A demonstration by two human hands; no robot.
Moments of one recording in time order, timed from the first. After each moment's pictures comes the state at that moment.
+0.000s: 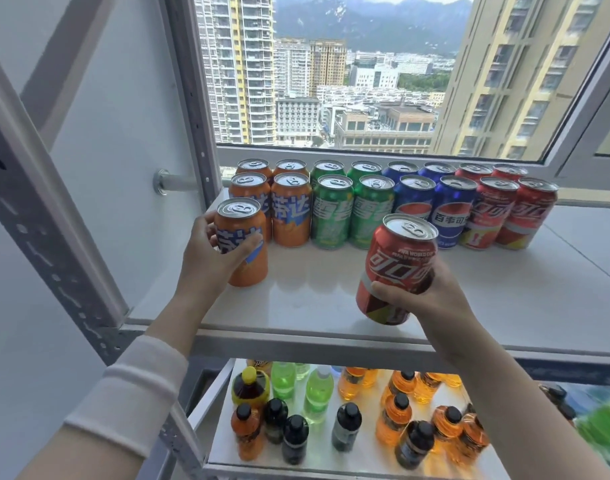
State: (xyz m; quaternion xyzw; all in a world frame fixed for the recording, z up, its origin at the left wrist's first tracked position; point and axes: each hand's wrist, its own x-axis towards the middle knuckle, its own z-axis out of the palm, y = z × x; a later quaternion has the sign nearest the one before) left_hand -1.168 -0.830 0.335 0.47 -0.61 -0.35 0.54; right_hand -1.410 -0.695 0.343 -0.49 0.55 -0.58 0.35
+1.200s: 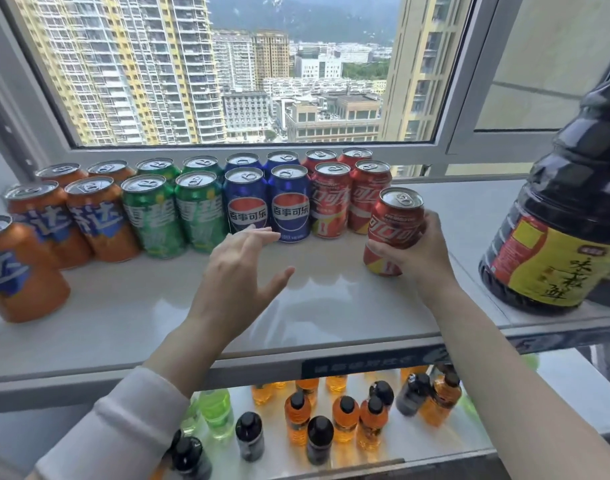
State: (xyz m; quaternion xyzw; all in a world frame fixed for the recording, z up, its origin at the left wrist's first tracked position) left_hand -1.408 -0.743 0.333 0.36 -0.87 -0.05 0.34; right_hand -1.655 -0.679 0.325 -0.40 0.65 -0.63 0.15
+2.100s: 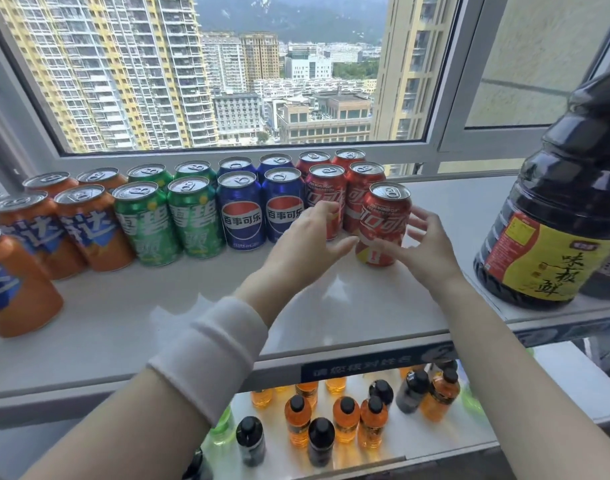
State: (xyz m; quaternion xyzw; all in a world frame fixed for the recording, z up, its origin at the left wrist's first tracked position) left_hand -1.494 -0.751 0.367 0.32 -0.89 -0.21 0.26; right_hand -1.672 -0.678 0.325 -0.40 0.70 -0.58 0.14
